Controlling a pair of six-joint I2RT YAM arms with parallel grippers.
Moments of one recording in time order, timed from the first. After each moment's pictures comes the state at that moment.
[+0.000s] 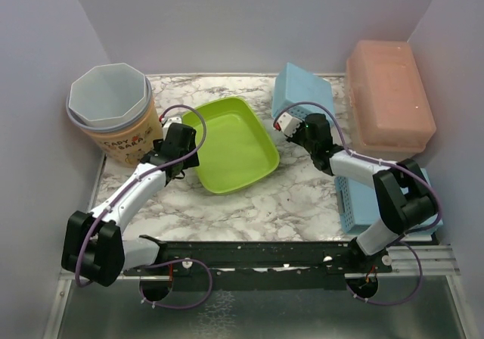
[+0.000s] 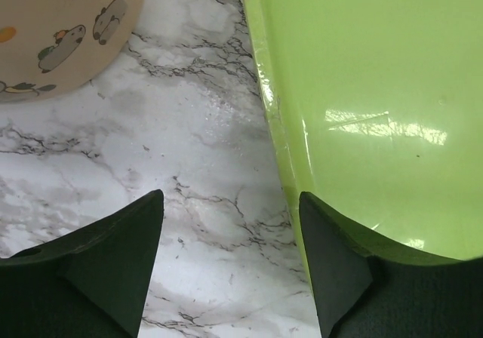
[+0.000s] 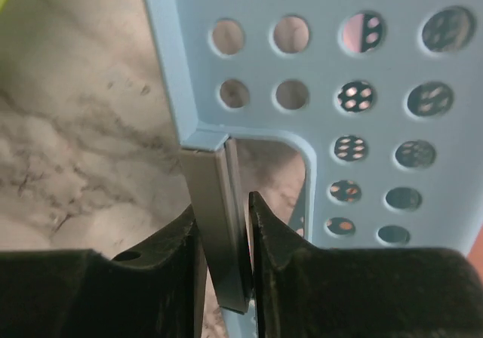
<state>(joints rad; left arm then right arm) -0.36 1.24 0.82 -0.45 -0.38 -0.43 0.44 1.61 0.84 0.35 0.12 -0.83</state>
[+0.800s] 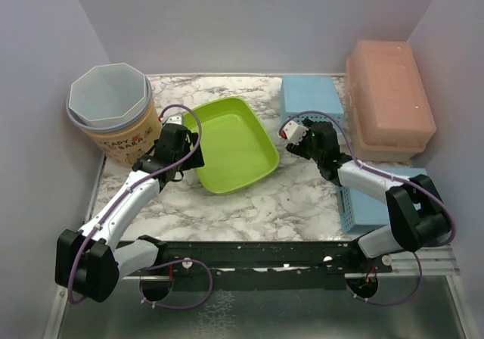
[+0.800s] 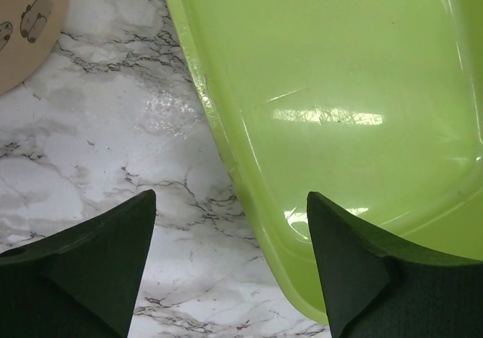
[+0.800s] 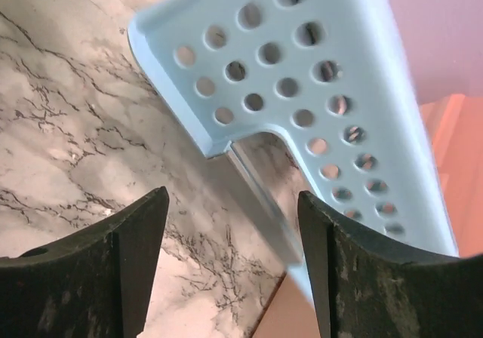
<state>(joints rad) -0.36 1.12 0.82 -0.48 -0.20 -0.43 0.43 1.48 0.73 0.25 0.15 -0.82</state>
